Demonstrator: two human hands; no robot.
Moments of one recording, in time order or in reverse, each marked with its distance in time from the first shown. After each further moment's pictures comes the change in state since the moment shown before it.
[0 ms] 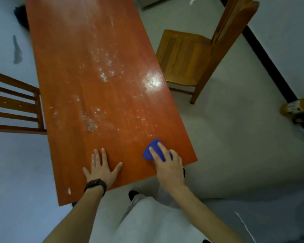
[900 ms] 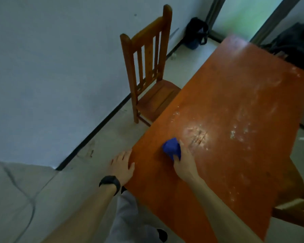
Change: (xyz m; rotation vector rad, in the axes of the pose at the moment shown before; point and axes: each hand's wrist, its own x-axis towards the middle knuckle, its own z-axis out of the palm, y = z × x) left_hand 0.009 -0.201 0.029 -0.818 0.249 -0.273; right_hand 0.185 -0.267 0.061 0.178 -0.690 -0.301
